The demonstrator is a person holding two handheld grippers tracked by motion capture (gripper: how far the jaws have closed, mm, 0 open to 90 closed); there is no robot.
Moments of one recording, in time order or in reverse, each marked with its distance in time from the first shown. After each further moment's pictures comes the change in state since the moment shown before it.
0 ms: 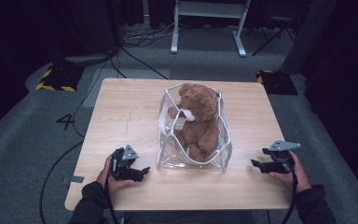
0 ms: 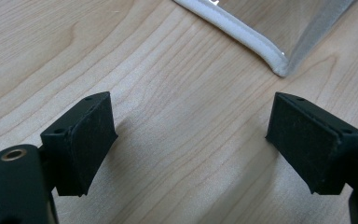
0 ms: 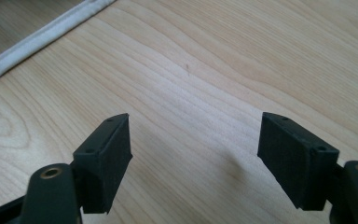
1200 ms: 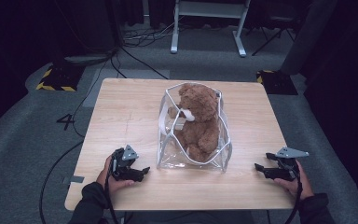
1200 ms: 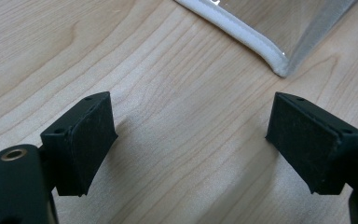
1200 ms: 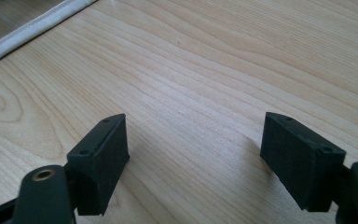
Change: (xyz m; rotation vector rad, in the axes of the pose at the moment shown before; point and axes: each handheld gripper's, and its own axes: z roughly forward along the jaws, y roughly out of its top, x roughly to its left) left arm -0.001 0.000 0.000 -0.001 0.009 -0.001; right arm -0.006 -0.033 -0.002 -0.085 0.023 0.064
